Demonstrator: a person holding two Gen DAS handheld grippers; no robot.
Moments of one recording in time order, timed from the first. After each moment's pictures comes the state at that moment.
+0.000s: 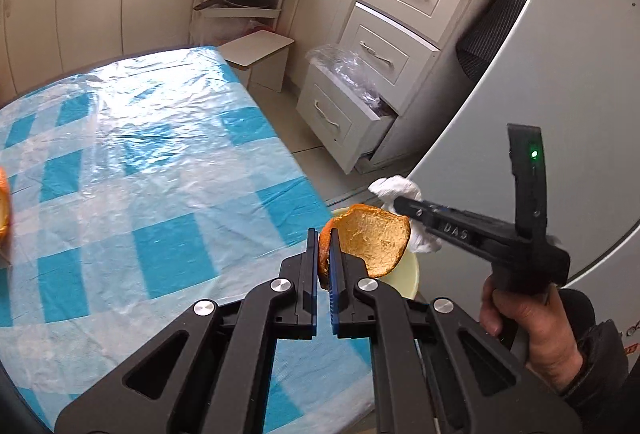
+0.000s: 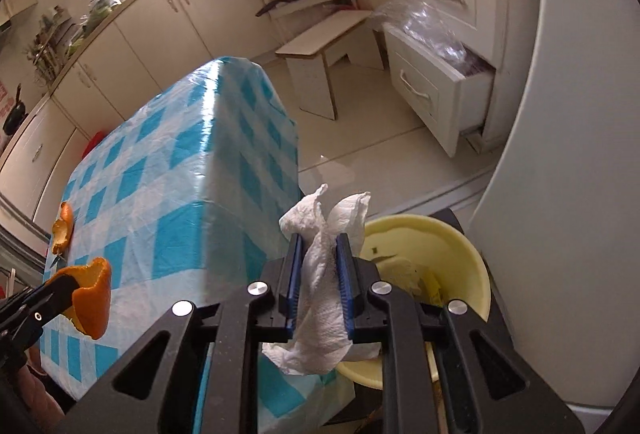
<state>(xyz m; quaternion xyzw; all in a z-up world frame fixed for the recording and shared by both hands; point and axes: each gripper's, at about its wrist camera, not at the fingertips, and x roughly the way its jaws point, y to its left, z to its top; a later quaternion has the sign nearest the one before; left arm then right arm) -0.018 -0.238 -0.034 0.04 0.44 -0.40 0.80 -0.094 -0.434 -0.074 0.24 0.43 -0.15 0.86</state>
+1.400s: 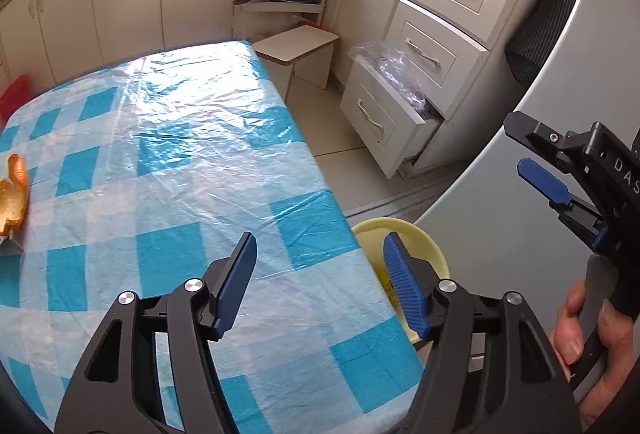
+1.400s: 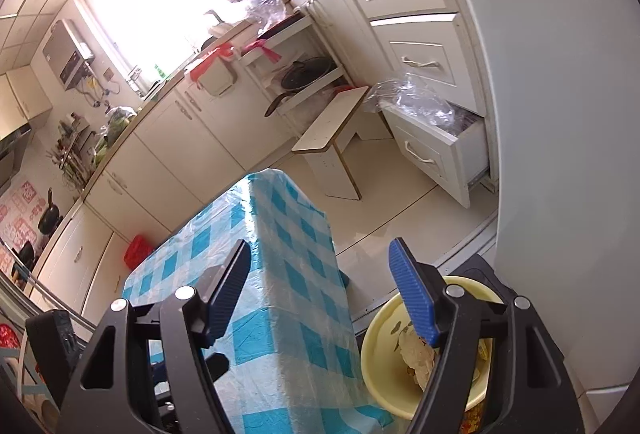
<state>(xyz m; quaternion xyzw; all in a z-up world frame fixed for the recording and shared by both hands) -0.006 -0.248 -0.042 0.05 0.44 -0.31 0.84 -0.118 -0.455 -0.001 0.32 0.26 -0.15 0.90</state>
